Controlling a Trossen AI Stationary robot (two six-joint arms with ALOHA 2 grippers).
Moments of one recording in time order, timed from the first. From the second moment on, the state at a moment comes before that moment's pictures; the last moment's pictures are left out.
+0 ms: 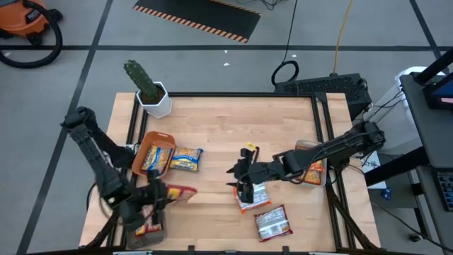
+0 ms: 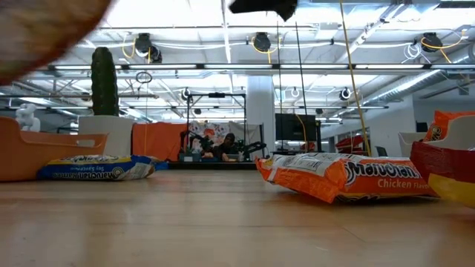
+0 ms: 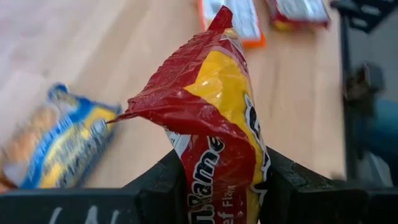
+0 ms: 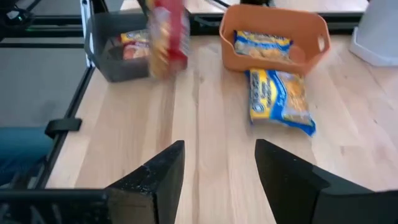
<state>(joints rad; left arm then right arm) -0.95 1.31 1.02 -0.84 -0.68 -1.09 0.32 1.59 1.26 -0.27 0.24 0.23</state>
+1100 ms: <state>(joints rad) -1.38 1.16 1.02 -0.91 -0.45 -1.06 0.32 1.35 0.82 0.45 0.23 0.27</state>
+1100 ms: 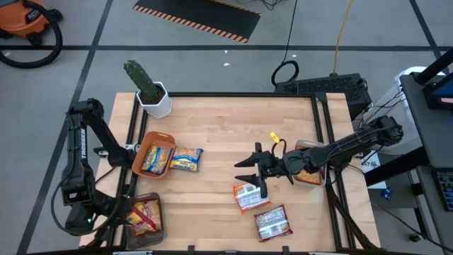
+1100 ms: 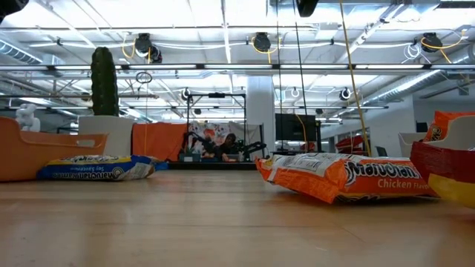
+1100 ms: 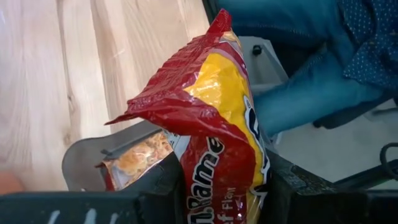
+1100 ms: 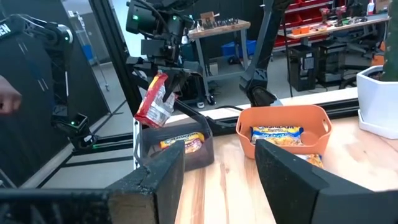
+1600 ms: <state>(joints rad) -1.38 1.29 1.02 -0.91 -0.41 -1.10 0.32 1.35 0.82 0.44 0.23 0.25</state>
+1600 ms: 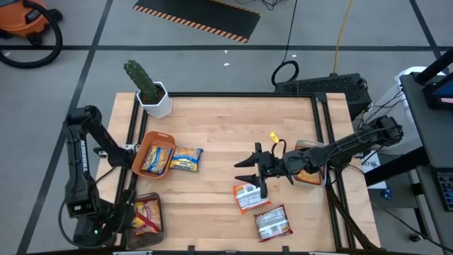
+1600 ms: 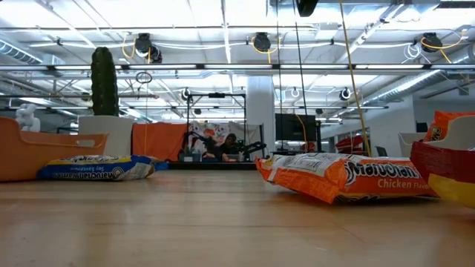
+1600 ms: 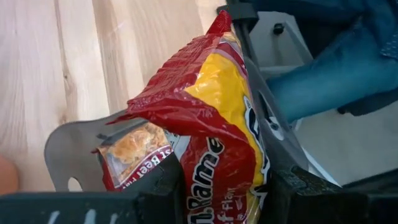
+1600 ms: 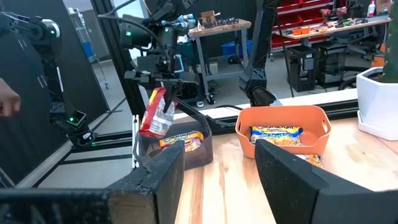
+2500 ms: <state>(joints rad) -1.33 1.34 1.02 -1.00 -0.35 -1.37 0.32 1.35 0.82 0.44 0.23 0.25</state>
